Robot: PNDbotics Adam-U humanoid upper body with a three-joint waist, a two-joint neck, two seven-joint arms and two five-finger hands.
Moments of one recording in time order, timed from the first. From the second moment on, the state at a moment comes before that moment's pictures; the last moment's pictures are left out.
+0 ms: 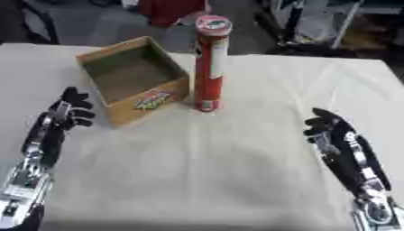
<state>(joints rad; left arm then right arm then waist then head) -0.07 0.18 0.07 -1.71 -0.13 0.09 0.00 -0.22 -0.23 0.10 -1.66 0.20 -0.16 0.10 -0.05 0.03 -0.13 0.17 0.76</state>
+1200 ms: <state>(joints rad) -0.10 0.18 0.03 -1.71 -0.14 0.08 -0.05 -1.03 -0.46 0.30 -1.34 0.20 -0.34 0.47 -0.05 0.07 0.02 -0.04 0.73</state>
